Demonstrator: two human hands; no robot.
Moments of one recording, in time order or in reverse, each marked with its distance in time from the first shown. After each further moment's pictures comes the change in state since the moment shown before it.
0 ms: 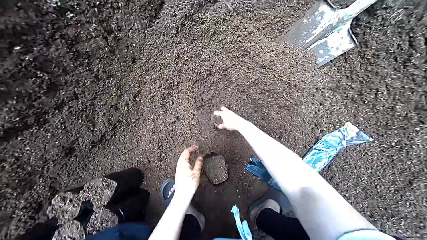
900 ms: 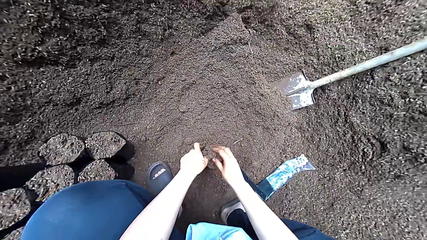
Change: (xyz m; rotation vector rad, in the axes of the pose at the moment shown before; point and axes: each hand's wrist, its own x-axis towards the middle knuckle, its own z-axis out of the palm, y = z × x) left_hand -0.020 0.002 0.001 0.510 -0.376 -0.289; right_hand -0.190 -0.082 0.109 0.039 0.346 -0.093
